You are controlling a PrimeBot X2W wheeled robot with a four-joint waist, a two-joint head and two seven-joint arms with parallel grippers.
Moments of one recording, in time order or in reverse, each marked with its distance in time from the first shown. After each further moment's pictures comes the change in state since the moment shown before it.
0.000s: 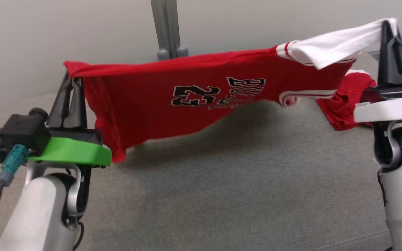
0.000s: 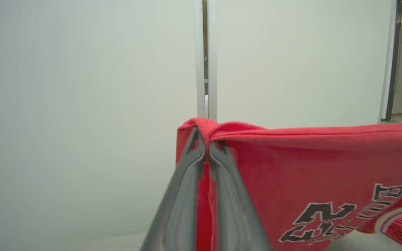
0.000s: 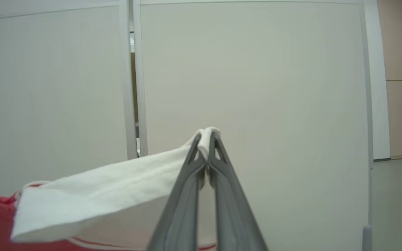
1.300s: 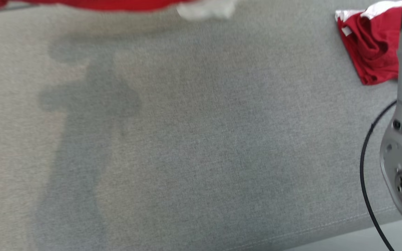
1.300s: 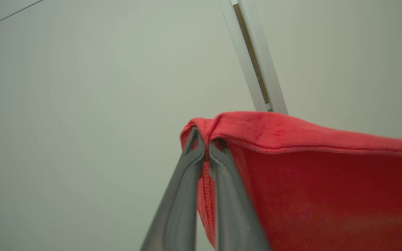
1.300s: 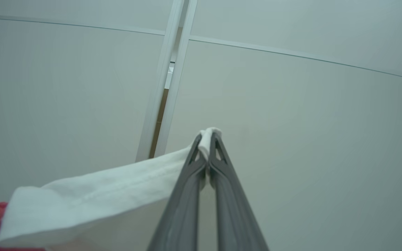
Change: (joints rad) left arm -1.011 0.168 -0.045 0.388 0.180 -0.106 0.253; right arm -0.862 0.092 0.067 0.211 -0.236 0.000 0.065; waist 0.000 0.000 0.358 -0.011
